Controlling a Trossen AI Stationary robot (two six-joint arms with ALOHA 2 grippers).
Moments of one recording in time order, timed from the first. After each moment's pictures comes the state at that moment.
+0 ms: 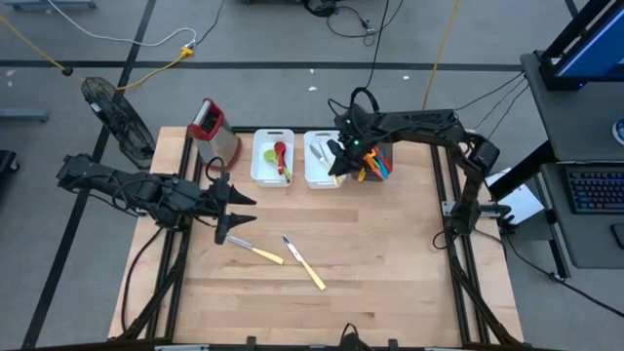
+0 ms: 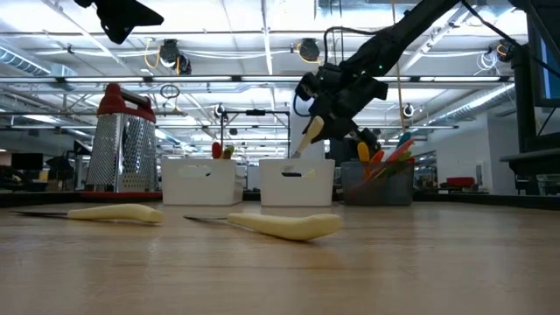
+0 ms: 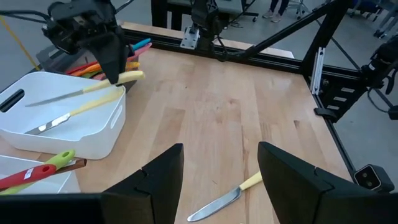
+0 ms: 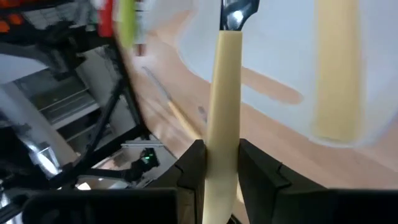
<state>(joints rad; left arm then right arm) -0.27 0.75 0.72 -0.35 -0.26 -0.28 -0.61 1.84 1.31 -0.52 -0.89 1.01</state>
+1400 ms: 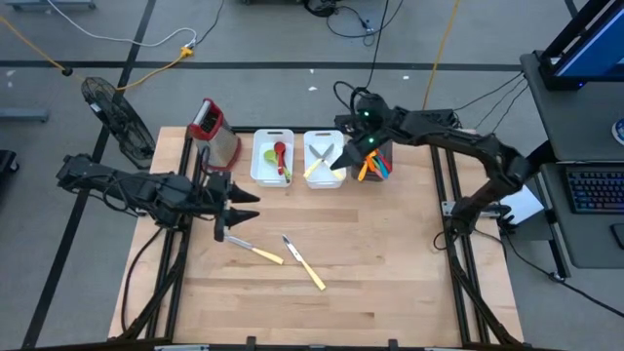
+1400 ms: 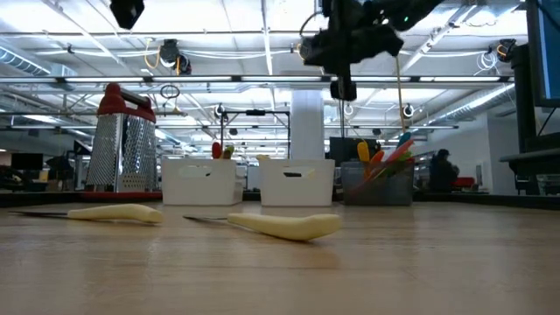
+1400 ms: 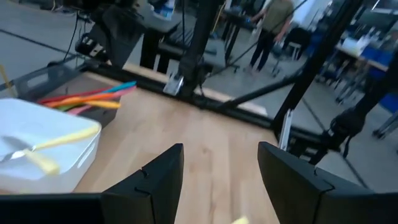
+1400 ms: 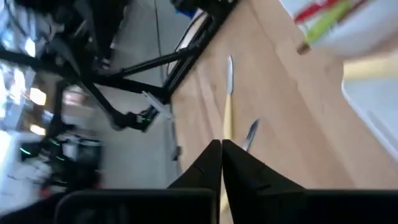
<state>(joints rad) -0.27 0.76 0.72 -0.14 -0.26 -0.38 -0.54 1.56 1.29 -0.40 -0.91 0.56</state>
